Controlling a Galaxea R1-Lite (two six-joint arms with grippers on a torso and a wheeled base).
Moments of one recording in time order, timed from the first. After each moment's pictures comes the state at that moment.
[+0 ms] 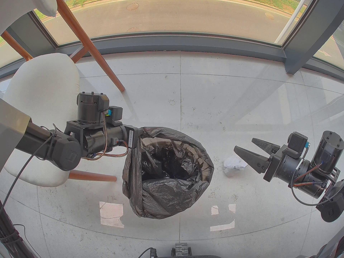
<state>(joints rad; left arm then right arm) -0.38 1.94 -1.06 -0.49 -0.05 0.01 0.47 1.65 -0.30 -1.30 0.24 0.32</state>
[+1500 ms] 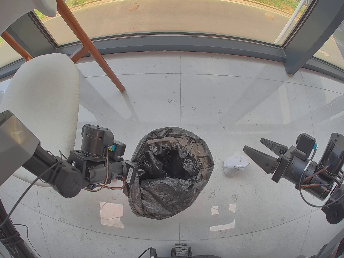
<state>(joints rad) -0.40 1.94 -0.80 -0.54 -0.02 0.09 0.45 1.60 -0.26 -1.31 0.23 0.32</state>
